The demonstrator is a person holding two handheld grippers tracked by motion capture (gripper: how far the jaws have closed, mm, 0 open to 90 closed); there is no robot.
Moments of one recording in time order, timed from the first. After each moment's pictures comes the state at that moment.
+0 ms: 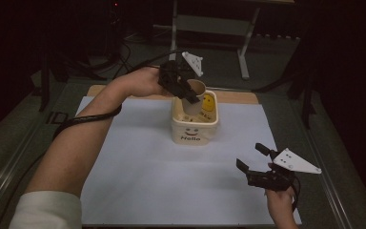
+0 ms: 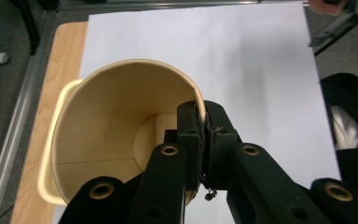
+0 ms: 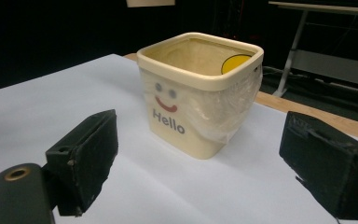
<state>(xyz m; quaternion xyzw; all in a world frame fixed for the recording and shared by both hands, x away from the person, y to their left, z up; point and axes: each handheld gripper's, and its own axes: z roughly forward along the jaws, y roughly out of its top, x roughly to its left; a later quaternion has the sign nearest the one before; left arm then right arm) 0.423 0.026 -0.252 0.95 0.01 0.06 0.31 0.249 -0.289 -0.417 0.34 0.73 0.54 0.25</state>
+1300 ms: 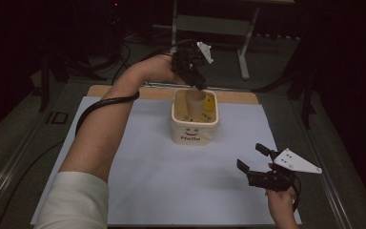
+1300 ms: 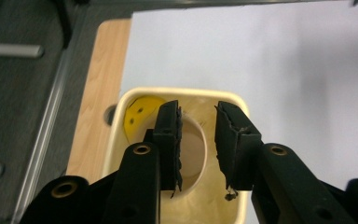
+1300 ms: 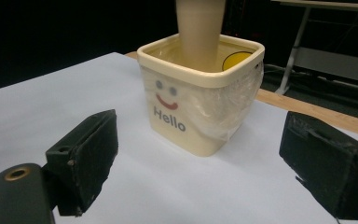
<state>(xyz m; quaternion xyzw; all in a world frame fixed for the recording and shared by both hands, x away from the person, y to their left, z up) 0.480 0.004 -0.261 0.95 0.04 0.08 0.30 0.249 -0.291 -0.418 0.34 0.73 0.54 0.25</state>
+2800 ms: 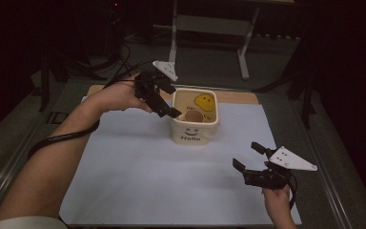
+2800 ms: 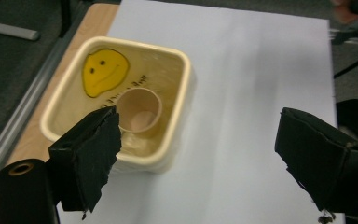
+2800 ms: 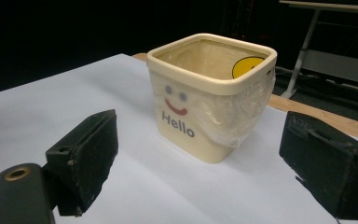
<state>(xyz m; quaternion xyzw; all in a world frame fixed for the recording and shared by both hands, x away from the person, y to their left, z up) 0.396 0.084 -0.277 0.93 0.11 0.07 0.35 0.252 -0.281 -0.415 0.33 0.74 0.54 0.24</state>
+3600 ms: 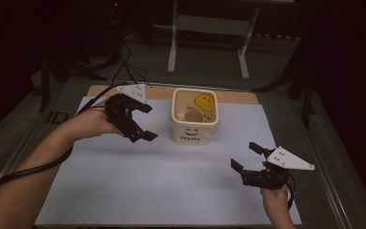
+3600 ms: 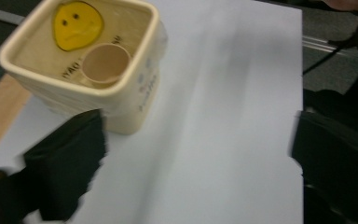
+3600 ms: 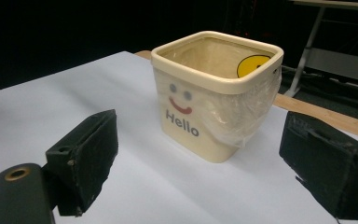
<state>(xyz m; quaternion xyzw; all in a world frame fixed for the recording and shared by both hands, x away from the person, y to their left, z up) 0.340 0.140 -0.312 0.92 0.13 0.04 0.38 0.252 -0.276 -0.415 0.32 0.74 0.54 0.23</state>
